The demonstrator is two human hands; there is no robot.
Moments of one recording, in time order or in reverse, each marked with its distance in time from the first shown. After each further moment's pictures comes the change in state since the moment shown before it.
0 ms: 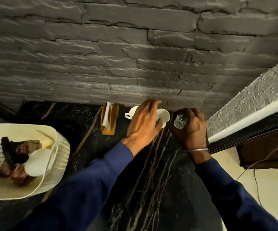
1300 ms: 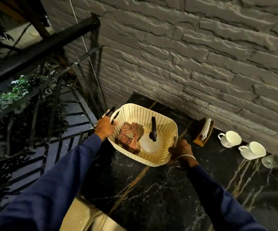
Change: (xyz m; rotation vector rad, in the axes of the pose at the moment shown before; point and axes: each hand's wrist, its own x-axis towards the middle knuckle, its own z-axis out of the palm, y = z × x) left_hand -0.290 -0.385 -0.257 -0.030 0.025 -0.992; right_hand -0.123 -0.343 0.149 0.108 -0.787 0.303
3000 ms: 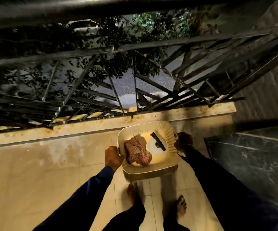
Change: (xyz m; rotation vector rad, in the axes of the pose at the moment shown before) left_hand -0.391 -0.471 0.039 -0.304 0.172 -0.969; right_hand -0.136 -0.102 0.523 -0.991 -0.499 -0.683
